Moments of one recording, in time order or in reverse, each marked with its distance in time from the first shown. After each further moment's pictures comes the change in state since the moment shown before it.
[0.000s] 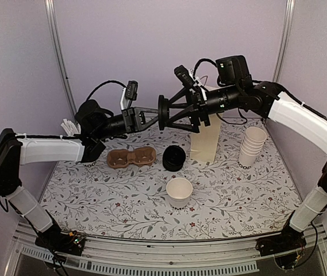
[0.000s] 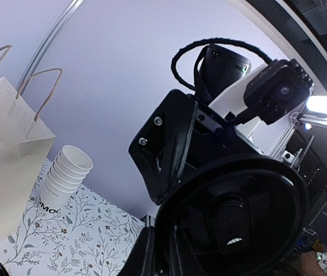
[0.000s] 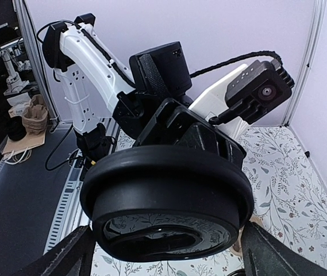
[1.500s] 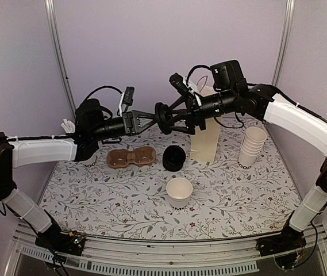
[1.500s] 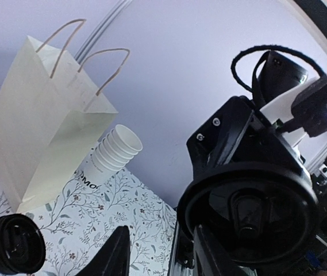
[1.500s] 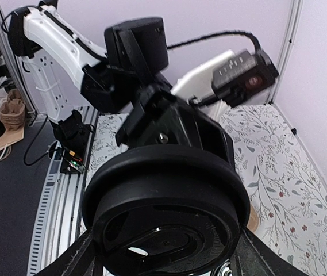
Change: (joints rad) left arm 0.038 -0.043 -0.027 -0.238 -0.066 0.079; right arm 0.006 0.032 0.000 -0.016 0.117 0.005
